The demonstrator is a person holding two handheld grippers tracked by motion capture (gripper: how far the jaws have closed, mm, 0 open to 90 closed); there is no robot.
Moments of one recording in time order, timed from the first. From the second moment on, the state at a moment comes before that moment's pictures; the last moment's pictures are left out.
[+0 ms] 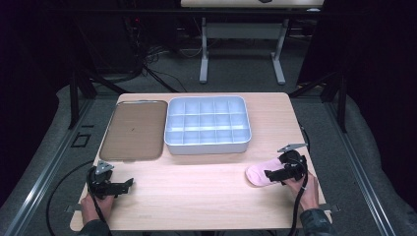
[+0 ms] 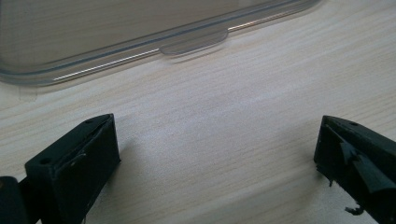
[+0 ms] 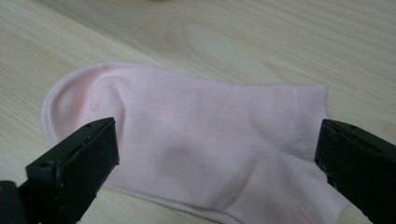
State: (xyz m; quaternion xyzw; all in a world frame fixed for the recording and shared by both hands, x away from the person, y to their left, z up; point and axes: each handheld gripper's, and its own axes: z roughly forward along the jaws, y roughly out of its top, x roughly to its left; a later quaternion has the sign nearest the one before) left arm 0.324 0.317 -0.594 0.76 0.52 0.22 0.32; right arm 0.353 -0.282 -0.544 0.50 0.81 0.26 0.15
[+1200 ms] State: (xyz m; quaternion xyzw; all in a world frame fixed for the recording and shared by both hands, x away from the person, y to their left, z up) left arm 0.324 0.317 -0.594 0.76 0.52 0.21 0.32; right arm 0.356 -0.278 -0.562 0.51 0.81 0.24 0.15
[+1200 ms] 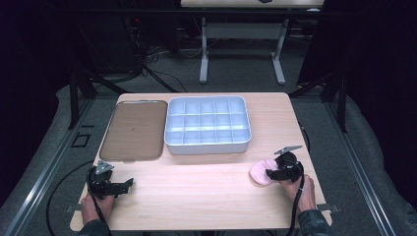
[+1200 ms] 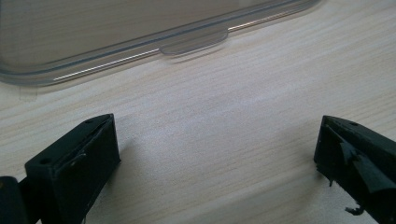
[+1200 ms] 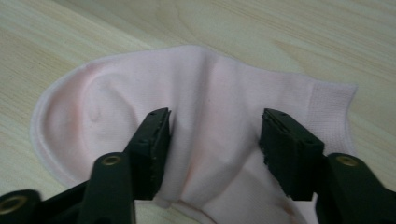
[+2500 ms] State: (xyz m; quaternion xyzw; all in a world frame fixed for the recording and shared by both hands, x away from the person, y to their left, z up) left arm 0.324 0.317 -0.594 0.76 0.52 0.21 0.32; right arm 0.316 -0.257 -0.477 0.47 0.79 0.35 0.18
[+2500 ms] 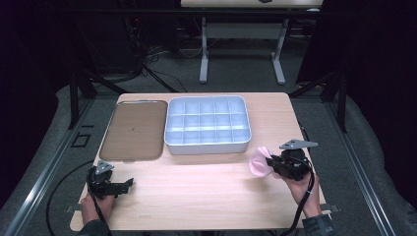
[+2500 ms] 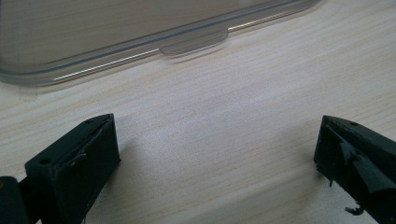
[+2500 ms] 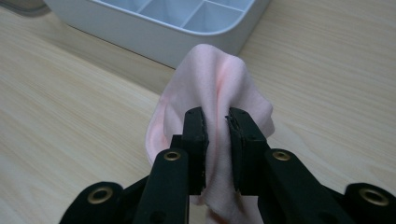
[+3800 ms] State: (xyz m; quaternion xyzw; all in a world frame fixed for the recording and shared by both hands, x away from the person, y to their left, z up) left arm 0.324 0.318 -0.594 0.76 0.52 0.21 0.32; right arm 0.302 -0.114 -0.510 0.37 0.86 0.33 0.11
